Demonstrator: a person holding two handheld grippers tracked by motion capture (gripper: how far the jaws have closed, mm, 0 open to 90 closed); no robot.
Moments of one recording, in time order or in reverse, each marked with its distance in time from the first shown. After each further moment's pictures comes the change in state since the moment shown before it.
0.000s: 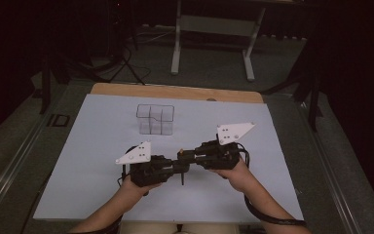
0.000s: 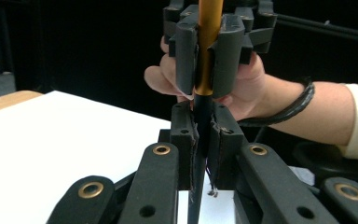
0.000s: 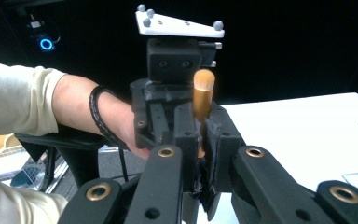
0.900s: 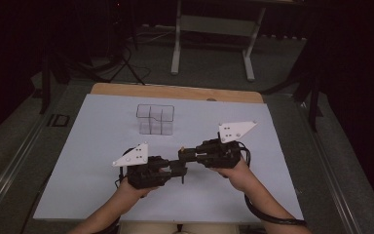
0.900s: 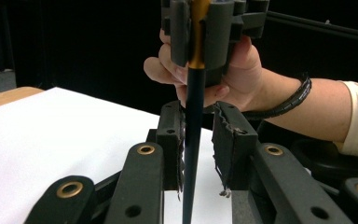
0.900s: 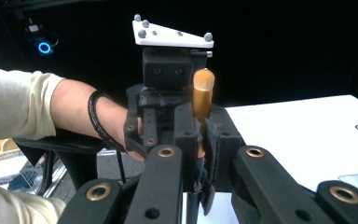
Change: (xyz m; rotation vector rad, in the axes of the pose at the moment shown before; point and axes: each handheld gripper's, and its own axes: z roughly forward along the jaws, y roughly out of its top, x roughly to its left) left arm -0.003 -0.002 -0.005 0.003 -0.007 -0.018; right arm -0.001 0.003 -0.003 -0.021 0.002 0.013
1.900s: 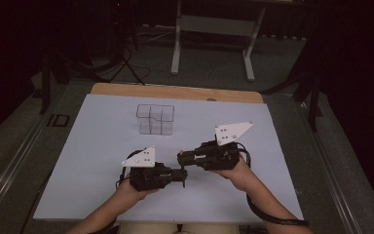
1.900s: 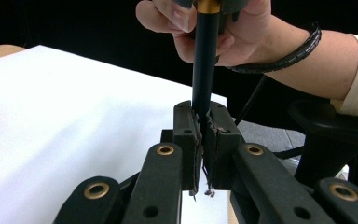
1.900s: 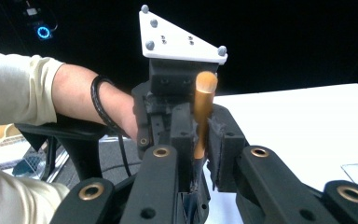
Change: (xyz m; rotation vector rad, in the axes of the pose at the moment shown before) left arm 0.002 -0.010 0.006 0.163 -0.026 -0.014; right arm 0.002 0.000 0.003 0.066 0.003 -0.013
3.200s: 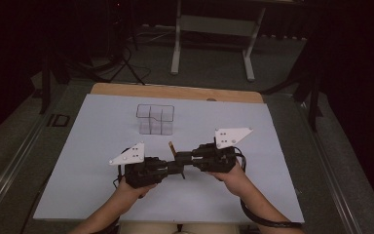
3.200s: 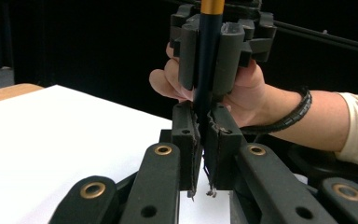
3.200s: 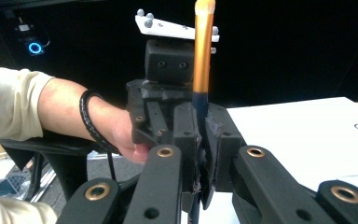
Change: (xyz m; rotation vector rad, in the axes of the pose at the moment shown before) left arm 0.003 0.001 -0.012 -0.184 0.019 -0.020; right arm 0.001 -0.013 0.008 -0.084 -0.031 -0.003
